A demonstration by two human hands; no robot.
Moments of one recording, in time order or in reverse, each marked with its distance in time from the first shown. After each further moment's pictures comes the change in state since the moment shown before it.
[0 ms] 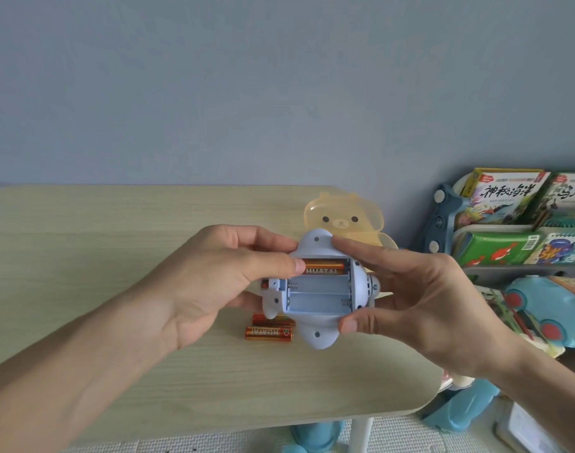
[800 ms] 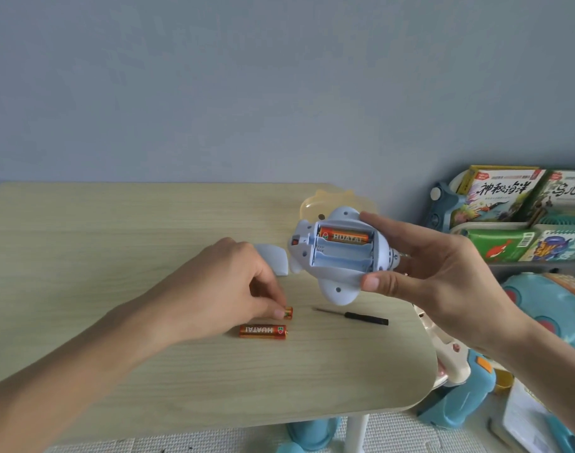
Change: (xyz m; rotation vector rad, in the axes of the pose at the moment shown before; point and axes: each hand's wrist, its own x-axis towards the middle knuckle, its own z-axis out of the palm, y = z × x) left_hand 0.016 -0.018 -0.007 0.976 -0.079 0.340; right_hand 0.007 0.004 -0.027 -0.063 0.137 0.004
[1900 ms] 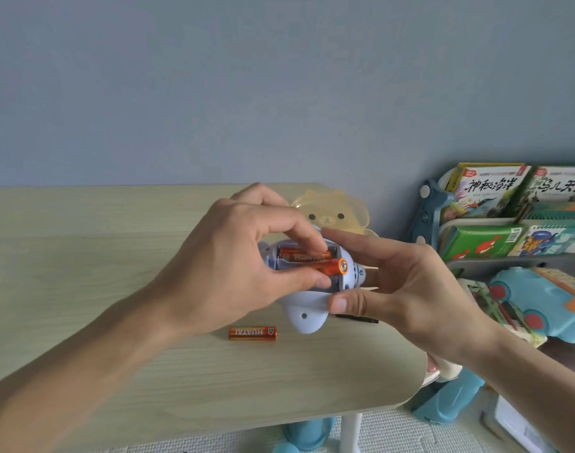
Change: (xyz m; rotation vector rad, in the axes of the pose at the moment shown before) left_hand 0.000 0.029 -0.008 -0.199 0.396 0.360; right_hand -0.005 -0.008 0.021 0.070 -0.157 0.054
